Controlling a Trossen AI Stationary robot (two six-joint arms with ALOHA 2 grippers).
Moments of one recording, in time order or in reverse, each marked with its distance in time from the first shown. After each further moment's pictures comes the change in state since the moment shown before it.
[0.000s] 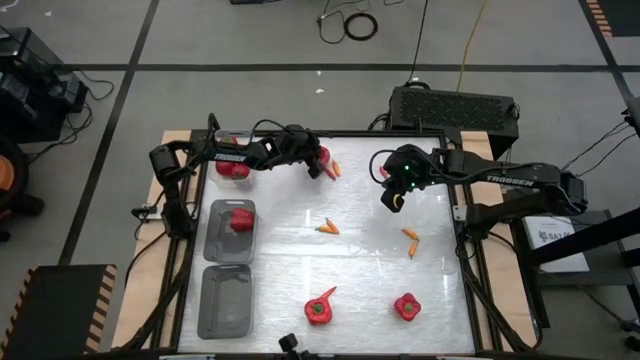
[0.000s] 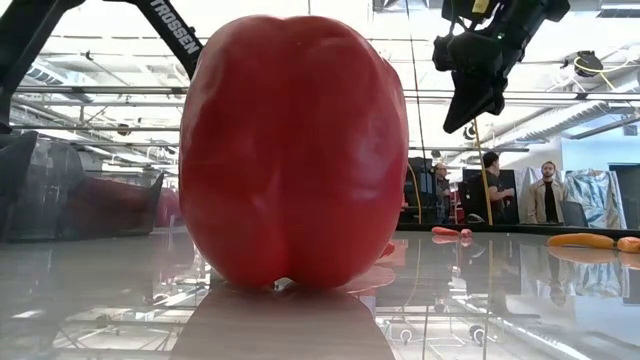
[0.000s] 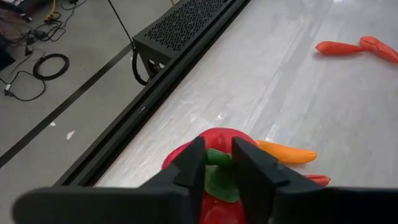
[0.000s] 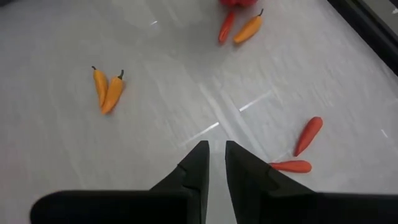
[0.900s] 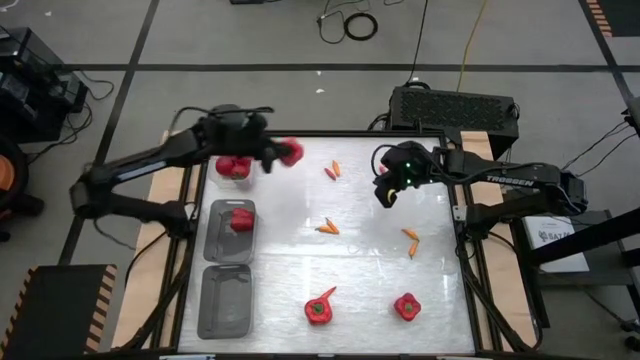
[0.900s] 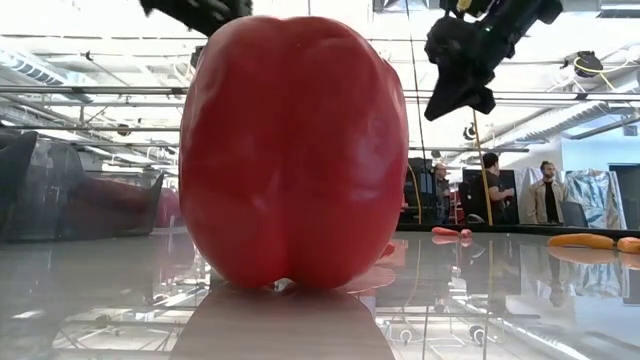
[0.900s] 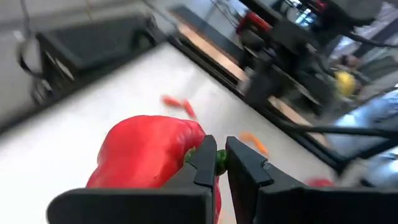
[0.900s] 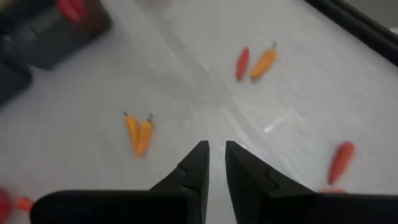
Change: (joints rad) left arm -0.021 -0.715 0.000 -0.546 0.358 -0.488; right arm 0.002 0.000 0.000 0.147 -0.035 0.133
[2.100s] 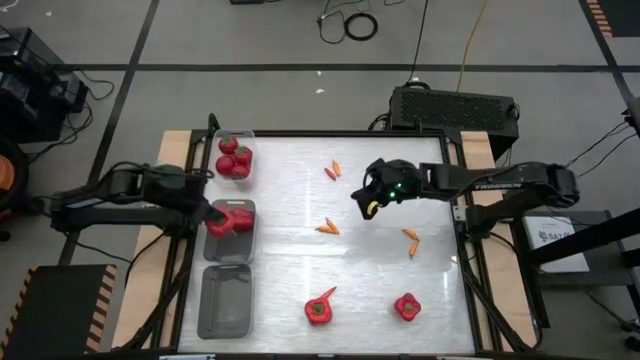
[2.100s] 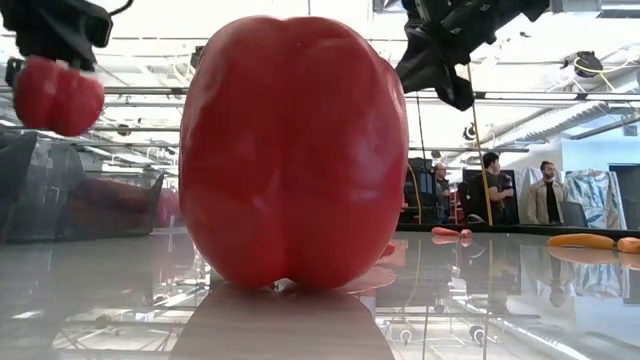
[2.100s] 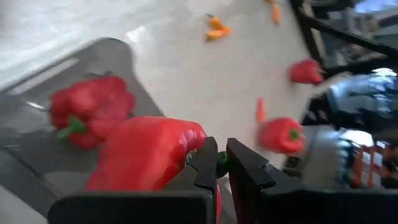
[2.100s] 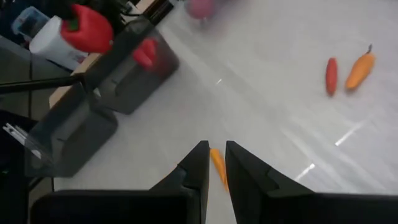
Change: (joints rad) left arm -0.350 -0.725 -0.349 -0.683 -0.090 -0.527; right arm 0.192 0.100 0.000 0.276 0.039 0.333
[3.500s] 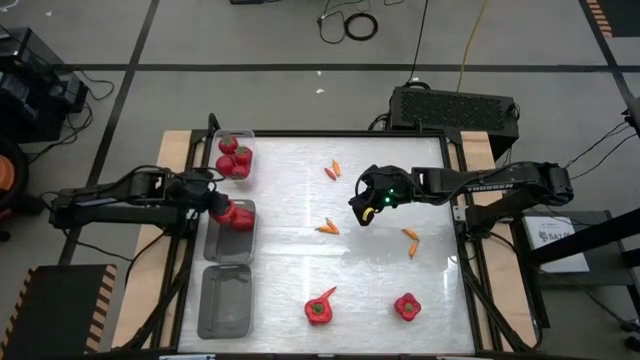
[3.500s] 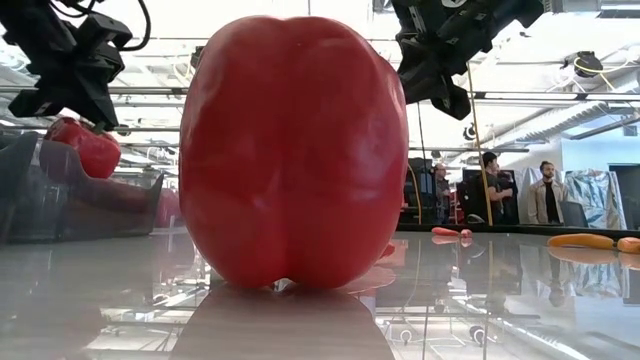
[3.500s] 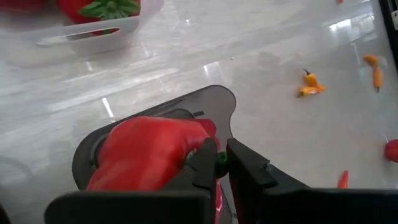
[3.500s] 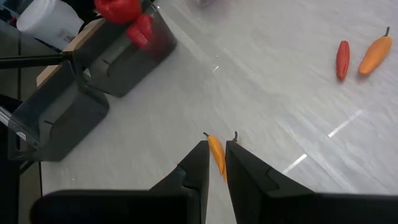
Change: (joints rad) left arm 0.000 0.098 -0.088 0.000 -0.314 -0.136; right arm 0.024 0.057 0.000 0.001 -0.009 -0.021
